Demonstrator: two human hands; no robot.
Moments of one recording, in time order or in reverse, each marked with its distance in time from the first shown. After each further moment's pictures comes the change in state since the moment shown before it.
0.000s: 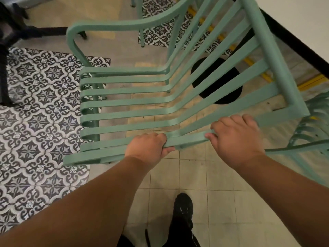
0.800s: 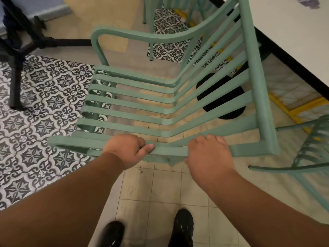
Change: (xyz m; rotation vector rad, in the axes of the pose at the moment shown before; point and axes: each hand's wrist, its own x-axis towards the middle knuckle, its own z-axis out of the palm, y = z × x) left_hand -0.001 -0.096 -0.015 0.017 0.046 -0.012; right_hand 0.032 -0.085 -0.067 0.060 -0.394 -0.043
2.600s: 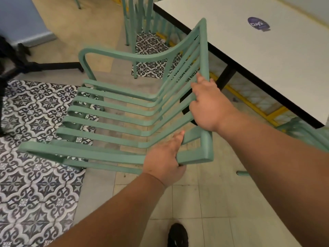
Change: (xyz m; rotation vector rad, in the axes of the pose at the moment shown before) left_hand 0.022 0.163 -0.057 -0.548 0.261 0.056; right_hand 0.052 0.103 -0.089 0.576 0.210 0.111
